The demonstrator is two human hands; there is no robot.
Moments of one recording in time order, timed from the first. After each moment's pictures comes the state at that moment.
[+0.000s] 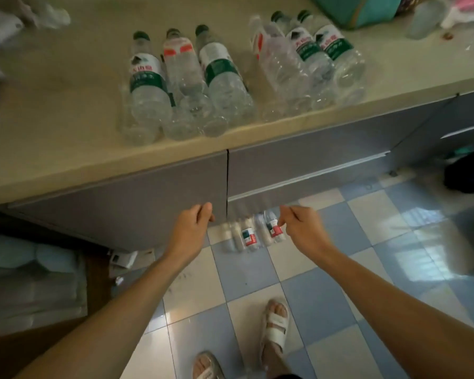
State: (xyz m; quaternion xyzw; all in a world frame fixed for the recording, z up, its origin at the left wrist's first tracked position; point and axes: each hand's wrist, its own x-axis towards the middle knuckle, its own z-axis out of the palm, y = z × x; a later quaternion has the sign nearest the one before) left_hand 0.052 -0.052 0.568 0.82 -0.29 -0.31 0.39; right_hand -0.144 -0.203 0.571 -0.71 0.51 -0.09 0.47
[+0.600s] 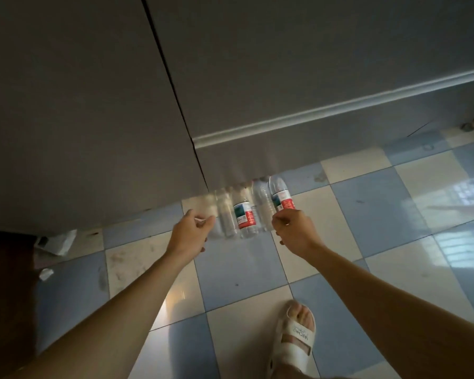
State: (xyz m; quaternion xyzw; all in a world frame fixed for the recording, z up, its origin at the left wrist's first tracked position) left_hand 0.016 -0.138 0.140 0.85 -0.15 -0.40 0.32; right_hand -0.166 -0.292 0.151 -0.70 0.52 0.05 0.48
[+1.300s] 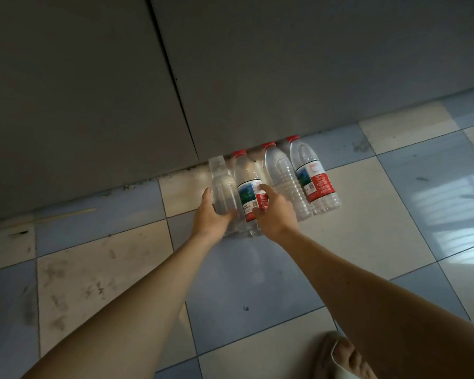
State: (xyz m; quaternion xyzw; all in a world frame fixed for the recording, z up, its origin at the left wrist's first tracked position) left_hand 0.018 -0.197 -0.164 0.82 -0.14 -0.42 0.36; right_hand -0.099 -0.296 -0.137 -0.75 0.53 0.05 0.40
